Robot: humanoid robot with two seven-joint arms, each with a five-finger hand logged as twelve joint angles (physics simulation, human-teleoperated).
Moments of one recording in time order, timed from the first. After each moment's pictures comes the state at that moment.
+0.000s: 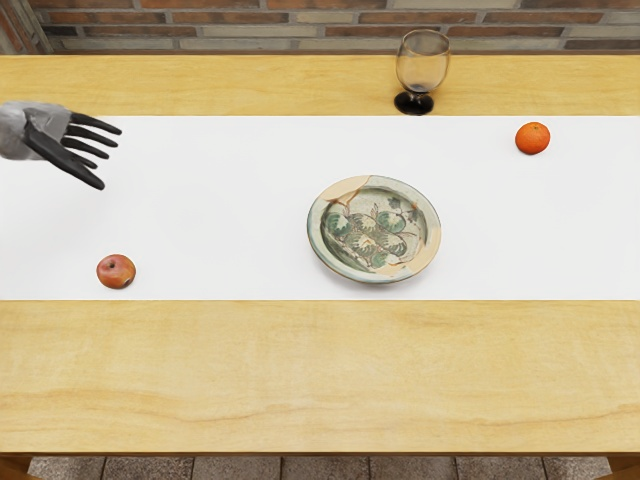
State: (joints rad) left arm -1.35 0.65 0.22 -0.59 0.10 -0.61 0.20; right arm -0.01 -0.05 -0.26 0.17 -0.04 0.05 -0.03
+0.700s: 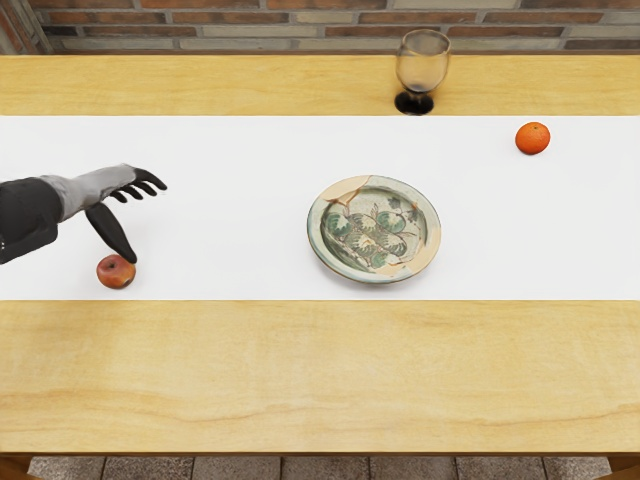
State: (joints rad) left arm -1.51 0.80 0.53 -1.53 0.62 0.26 0.21; right arm -0.02 0.00 -0.25 0.17 -0.03 0.04 -0.03
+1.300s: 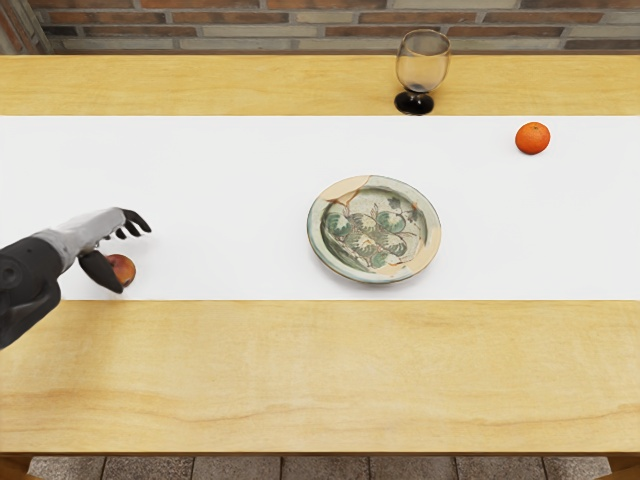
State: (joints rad) left arm -1.48 0.73 0.77 -1.61 0.68 0.58 0.21; right arm -0.02 0.00 -0.25 0.17 -0.03 0.04 -0.04
